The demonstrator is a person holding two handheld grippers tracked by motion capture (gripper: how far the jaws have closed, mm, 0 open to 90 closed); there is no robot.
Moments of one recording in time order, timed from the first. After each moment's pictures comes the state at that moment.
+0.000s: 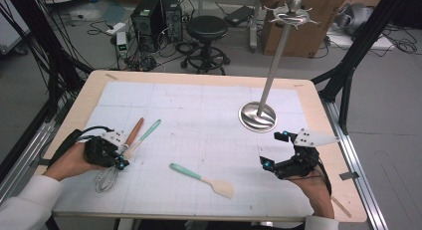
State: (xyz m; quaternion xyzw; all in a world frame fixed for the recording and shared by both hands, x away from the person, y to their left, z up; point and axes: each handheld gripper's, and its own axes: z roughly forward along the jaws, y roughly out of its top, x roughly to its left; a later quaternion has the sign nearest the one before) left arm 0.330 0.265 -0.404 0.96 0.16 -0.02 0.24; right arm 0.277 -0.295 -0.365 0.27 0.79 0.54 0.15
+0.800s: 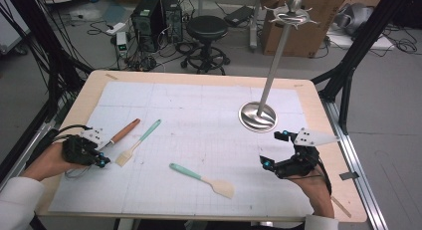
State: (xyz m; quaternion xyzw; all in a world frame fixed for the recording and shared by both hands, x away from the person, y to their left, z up) left arm 0.328 0.315 -0.402 0.95 0.21 0.01 0.23; right arm 0.278 -0.295 -0.364 0.27 0.79 0.54 0.15
